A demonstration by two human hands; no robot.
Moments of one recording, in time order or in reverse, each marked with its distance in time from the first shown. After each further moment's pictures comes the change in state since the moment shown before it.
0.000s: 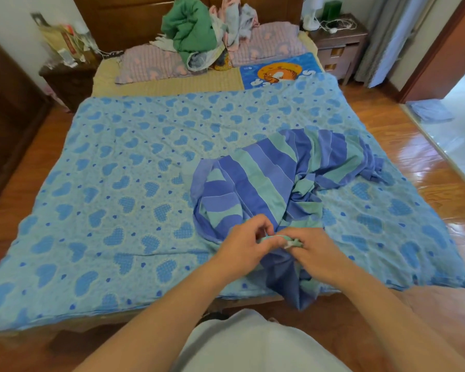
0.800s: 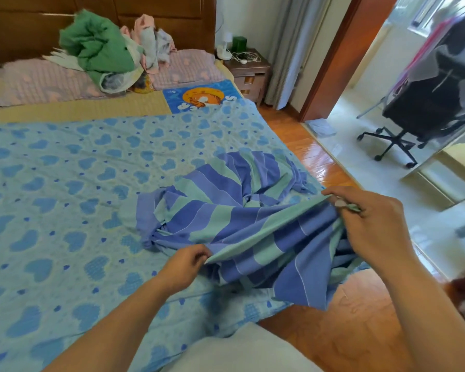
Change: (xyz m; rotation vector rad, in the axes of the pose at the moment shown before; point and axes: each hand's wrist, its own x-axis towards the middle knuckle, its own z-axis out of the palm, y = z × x) left_hand 0.095 -0.121 -0.071 0.175 -0.303 0.014; right_hand -0.005 -0.091 -0.104 -0.519 0.885 0.165
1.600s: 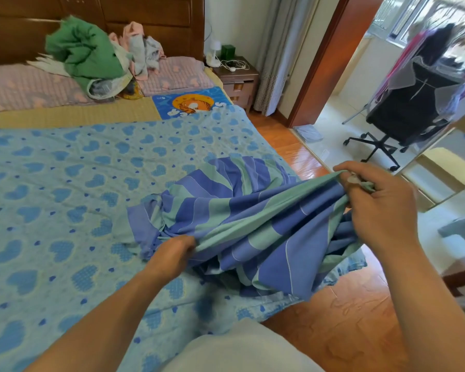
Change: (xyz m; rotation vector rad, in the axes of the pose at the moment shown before) left_hand 0.027 -0.008 -0.022 0.439 0.118 0.116; right_hand 0.018 -0.017 -0.018 0.233 0.223 0.039
